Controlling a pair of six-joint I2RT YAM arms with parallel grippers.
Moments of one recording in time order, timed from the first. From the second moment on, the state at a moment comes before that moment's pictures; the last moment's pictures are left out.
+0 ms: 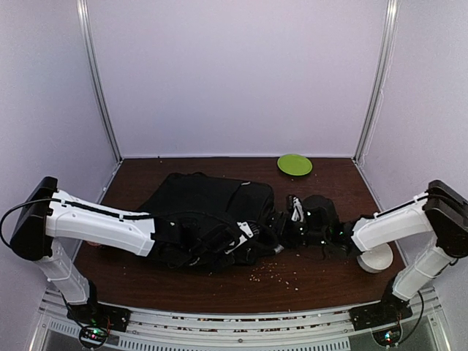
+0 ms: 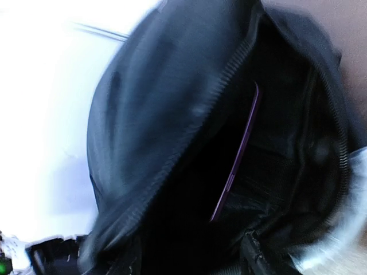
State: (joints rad) left arm -1.27 1.66 1.08 -0.33 -0.45 0.05; right arm 0.85 1.53 0.59 0.50 -0.13 1.12
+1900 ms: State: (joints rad) left arm -1.27 1.62 1.04 -0.33 -0.46 -0.01; right arm 0.72 1.59 0.33 0.83 -0.17 1.29
